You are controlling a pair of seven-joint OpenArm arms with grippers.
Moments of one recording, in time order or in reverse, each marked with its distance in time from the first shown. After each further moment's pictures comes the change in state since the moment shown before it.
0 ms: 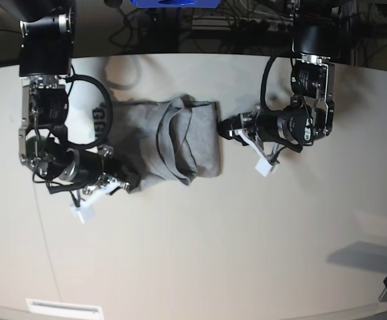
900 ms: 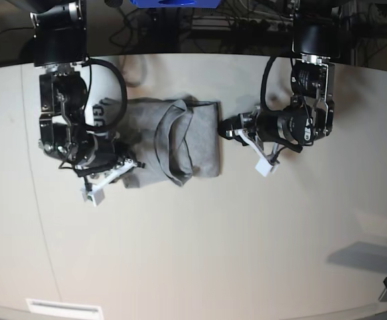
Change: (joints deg) left arm 0.0 0.0 0.0 0.0 0.1 0.0 0.0; right arm -4.1 -3.2 -3.8 0.2 -18.6 0.0 4.2
